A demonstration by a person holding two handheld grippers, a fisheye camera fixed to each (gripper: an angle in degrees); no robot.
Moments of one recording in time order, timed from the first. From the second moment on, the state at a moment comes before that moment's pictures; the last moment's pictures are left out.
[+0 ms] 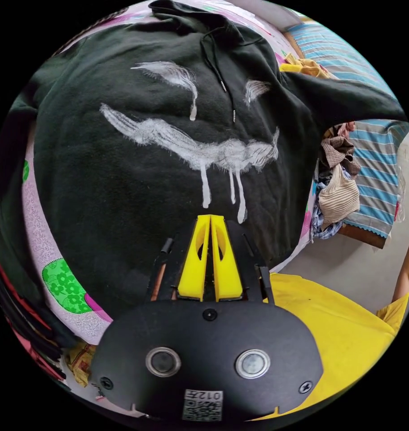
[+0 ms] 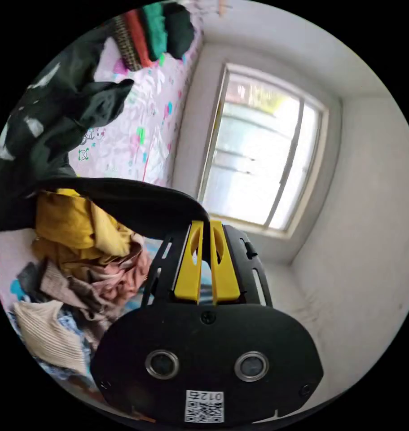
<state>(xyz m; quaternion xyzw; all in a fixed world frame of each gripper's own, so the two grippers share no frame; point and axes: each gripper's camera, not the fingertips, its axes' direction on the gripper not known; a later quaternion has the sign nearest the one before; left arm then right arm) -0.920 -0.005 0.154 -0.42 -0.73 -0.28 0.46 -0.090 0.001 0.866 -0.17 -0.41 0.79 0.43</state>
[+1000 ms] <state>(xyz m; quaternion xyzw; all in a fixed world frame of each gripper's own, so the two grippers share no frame) -0.892 -0.118 0.135 -0.29 -0.81 -0.20 0.46 0.104 -0.177 1.004 0.25 -0.54 0.76 -0.27</state>
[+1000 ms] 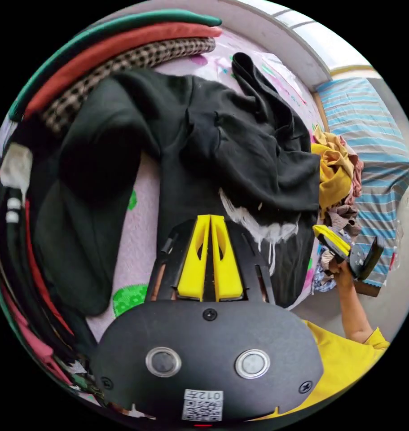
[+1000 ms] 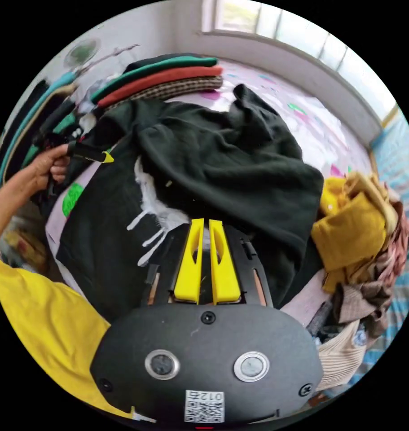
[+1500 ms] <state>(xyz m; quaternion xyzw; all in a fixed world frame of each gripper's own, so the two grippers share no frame) -1.071 -0.218 0.211 -0.59 -0.75 -0.07 0.31 -0.126 -0.357 1.127 0.16 -0.57 0.75 -0.30</state>
